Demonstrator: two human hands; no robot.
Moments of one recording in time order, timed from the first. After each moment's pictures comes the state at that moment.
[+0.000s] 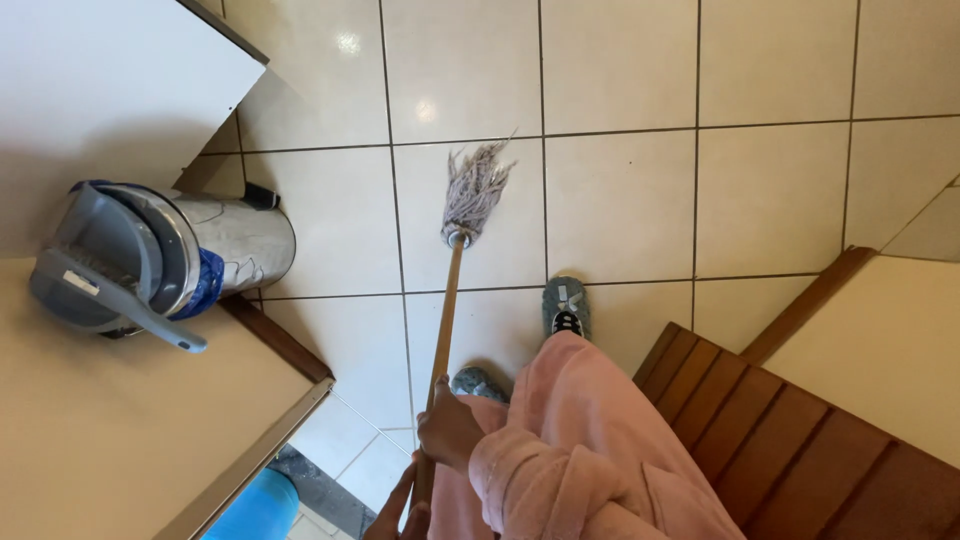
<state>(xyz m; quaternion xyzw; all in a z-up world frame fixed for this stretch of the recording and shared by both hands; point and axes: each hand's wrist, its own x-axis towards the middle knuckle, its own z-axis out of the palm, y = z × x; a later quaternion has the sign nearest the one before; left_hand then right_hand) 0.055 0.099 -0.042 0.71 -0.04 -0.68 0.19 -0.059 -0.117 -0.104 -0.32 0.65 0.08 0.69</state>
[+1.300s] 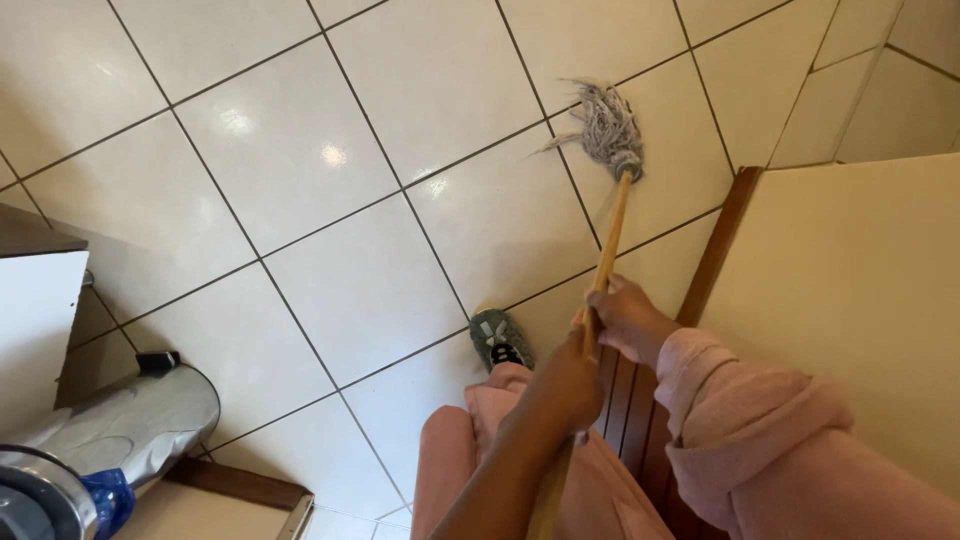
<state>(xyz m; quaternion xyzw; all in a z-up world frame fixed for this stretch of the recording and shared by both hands) -0.297 -0.184 -0.224 0.53 -0.56 -0.61 0.19 -0.418 -0.315 -0.113 0.00 0.76 -0.18 0.63</state>
